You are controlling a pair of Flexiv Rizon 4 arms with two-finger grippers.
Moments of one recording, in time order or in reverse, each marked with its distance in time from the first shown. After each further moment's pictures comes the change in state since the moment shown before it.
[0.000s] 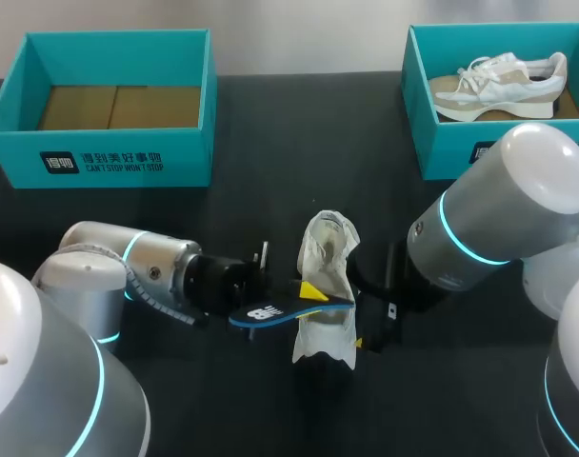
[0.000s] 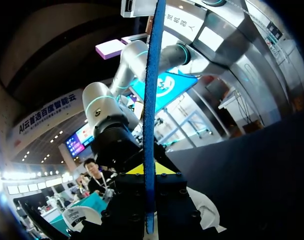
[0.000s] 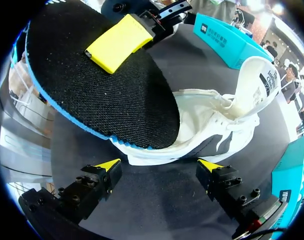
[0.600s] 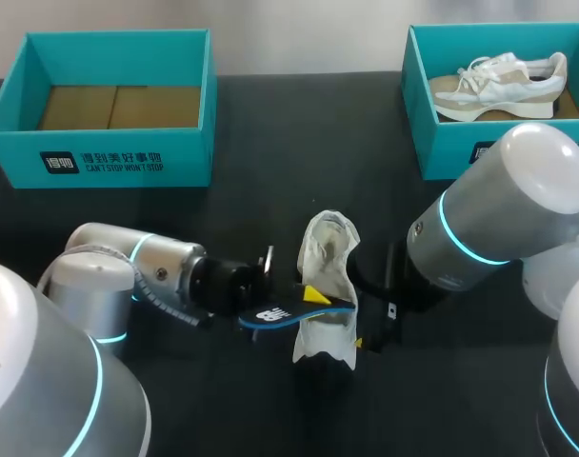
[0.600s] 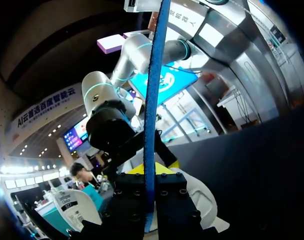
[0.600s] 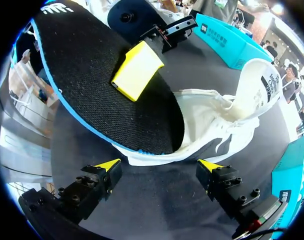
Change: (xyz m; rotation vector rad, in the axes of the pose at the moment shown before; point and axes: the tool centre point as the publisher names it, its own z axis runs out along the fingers) left arm 0.007 0.025 -0.001 -0.032 0.014 -0.031; right arm 0.000 0.000 0.000 0.000 0.000 0.000
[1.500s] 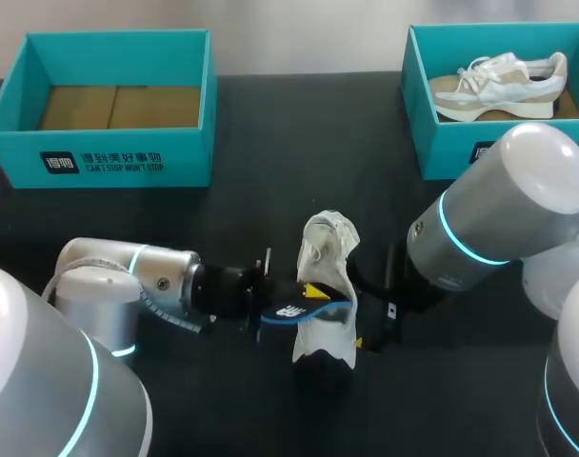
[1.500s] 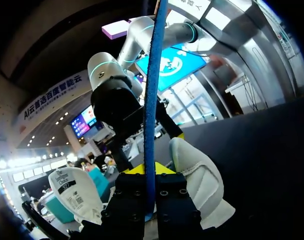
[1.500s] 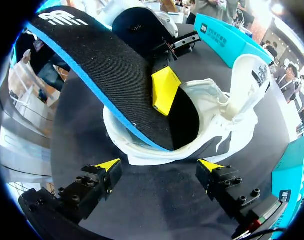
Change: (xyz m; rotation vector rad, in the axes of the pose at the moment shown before) left arm -0.003 0.036 -0.008 -0.139 -0.078 -0.010; right arm 0.000 0.000 0.000 0.000 0.000 0.000
